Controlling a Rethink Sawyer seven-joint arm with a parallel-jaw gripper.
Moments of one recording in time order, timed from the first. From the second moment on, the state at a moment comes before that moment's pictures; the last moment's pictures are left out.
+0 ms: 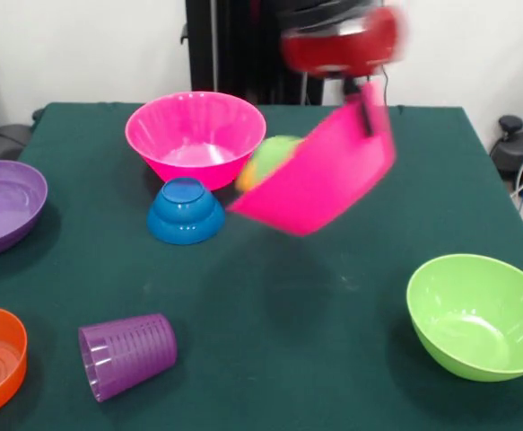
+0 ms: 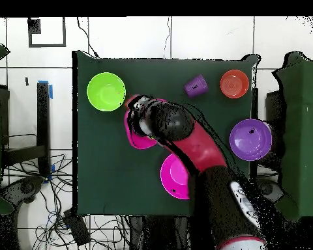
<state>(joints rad) -0.45 -0.79 0.27 1.91 0.57 0.46 1.88</state>
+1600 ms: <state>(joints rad) 0.04 -0.69 0.00 1.60 -0.53 1.15 1.85</state>
